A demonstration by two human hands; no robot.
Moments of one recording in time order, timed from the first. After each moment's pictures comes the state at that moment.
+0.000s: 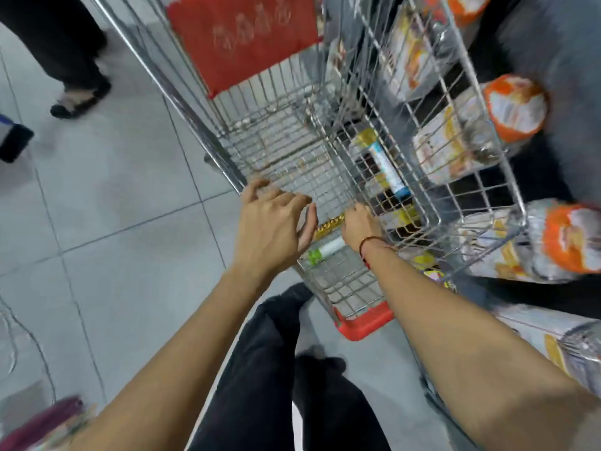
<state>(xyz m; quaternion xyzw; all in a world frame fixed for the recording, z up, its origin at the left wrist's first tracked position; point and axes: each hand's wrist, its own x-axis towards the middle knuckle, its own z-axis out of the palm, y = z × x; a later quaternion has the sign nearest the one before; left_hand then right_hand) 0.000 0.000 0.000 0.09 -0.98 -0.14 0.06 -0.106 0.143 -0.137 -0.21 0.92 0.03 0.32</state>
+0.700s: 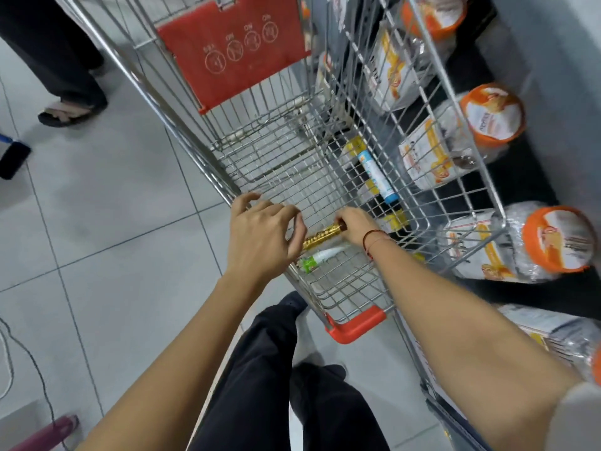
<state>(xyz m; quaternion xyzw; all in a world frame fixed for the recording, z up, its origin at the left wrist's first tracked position) -0.003 0.003 -0.001 0.10 -0.98 -0.15 0.08 -0.134 0.151 -0.116 -0.23 0.90 -0.05 0.37</state>
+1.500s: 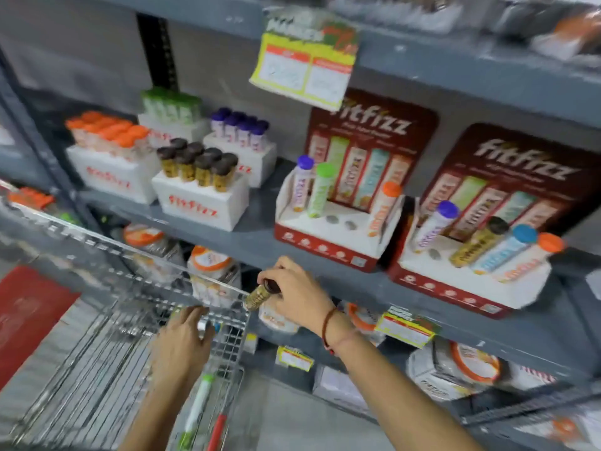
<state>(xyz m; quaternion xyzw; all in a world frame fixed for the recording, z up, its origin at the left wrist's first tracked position) -0.076 0.135 0.081 -0.12 -0.95 -0.27 0.07 -0.050 0.336 0.199 -0.02 0.97 -0.25 0.04</state>
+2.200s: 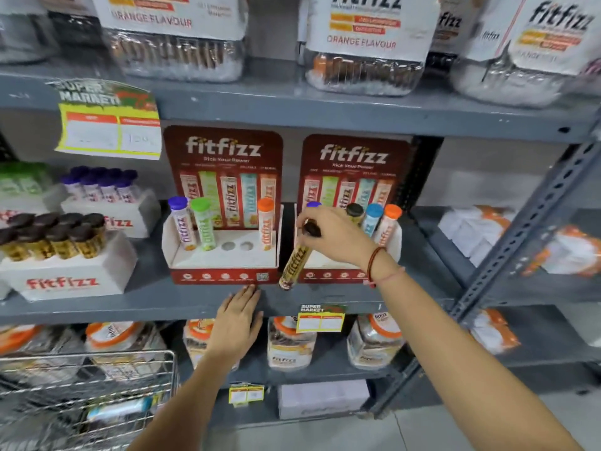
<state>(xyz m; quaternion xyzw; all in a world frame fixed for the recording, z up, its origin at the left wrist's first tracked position) -0.084 0.338 0.110 -0.48 -0.86 -0.18 0.03 0.033 0.495 0.328 0.18 0.96 -0.17 -0.10</state>
